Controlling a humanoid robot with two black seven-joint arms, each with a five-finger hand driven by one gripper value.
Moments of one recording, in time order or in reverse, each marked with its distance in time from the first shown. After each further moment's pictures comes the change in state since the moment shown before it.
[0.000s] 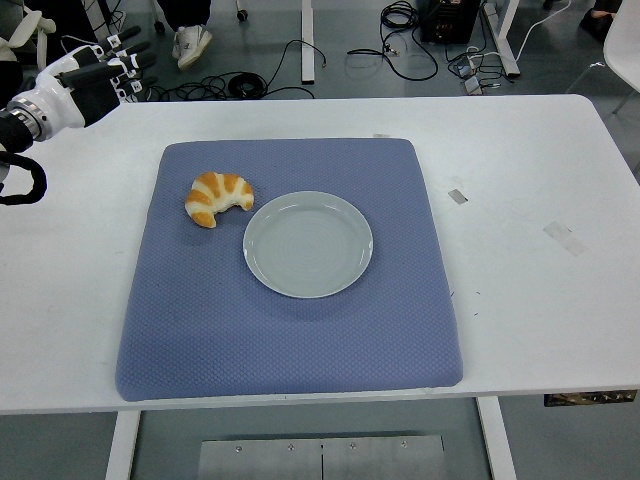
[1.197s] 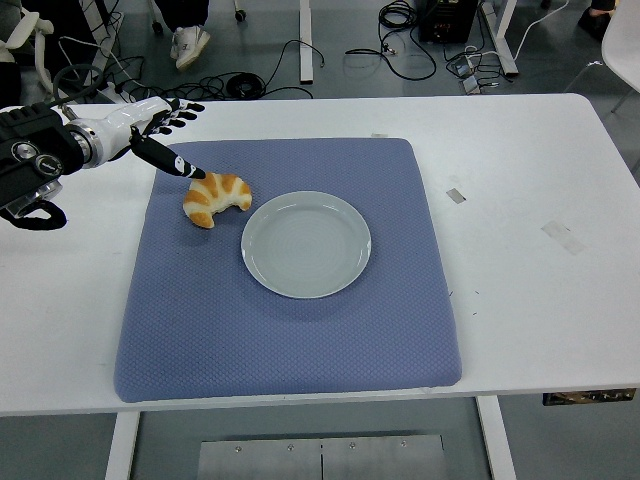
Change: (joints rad) left arm -0.100 0.150 0.474 -0.487 0.696 0.397 0.022; right arm 0.000 0.000 0.000 0.000 -0.001 0.000 0.000
